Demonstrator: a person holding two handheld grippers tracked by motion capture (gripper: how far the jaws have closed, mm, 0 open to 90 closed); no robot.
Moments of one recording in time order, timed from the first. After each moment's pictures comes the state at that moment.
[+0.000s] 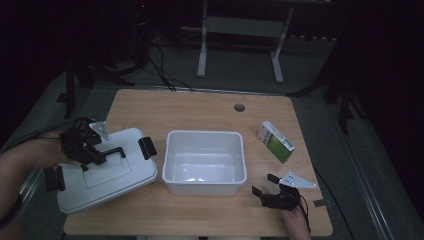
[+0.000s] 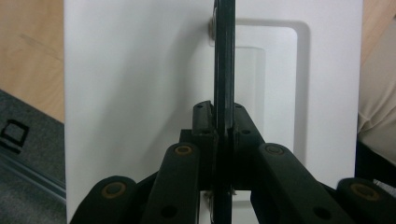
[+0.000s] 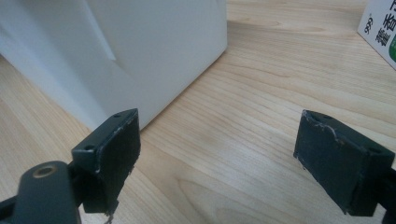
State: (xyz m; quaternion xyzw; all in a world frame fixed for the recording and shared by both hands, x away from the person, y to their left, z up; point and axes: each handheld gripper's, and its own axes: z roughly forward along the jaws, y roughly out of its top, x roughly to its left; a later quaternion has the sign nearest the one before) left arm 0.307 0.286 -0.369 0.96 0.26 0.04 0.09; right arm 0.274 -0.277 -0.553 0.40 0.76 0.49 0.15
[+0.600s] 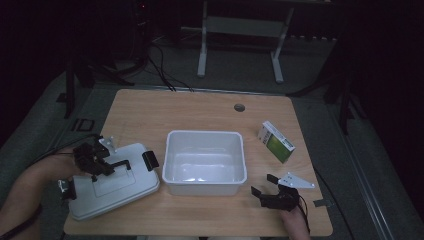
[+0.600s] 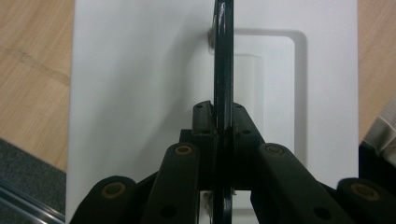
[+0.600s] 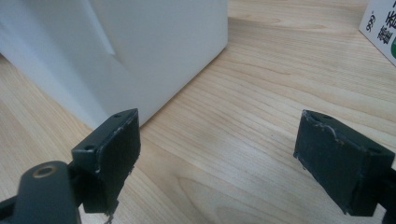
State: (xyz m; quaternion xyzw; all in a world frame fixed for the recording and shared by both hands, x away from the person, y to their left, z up) left arm 0.318 0.292 -0.444 0.95 0.27 0.03 0.12; right arm 0.273 -0.274 -0.554 0.40 0.77 0.48 0.15
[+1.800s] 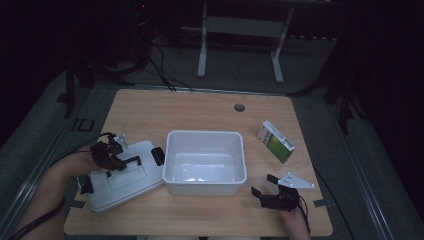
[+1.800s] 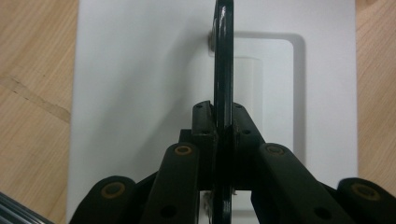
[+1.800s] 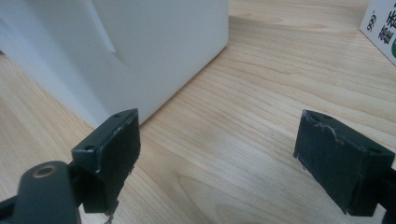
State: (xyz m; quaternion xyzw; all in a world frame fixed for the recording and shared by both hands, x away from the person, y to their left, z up) left arm 0.349 0.276 -0.474 0.95 0.29 0.03 0.12; right arm 0.273 -0.275 -0.554 0.39 0.77 0.48 0.15
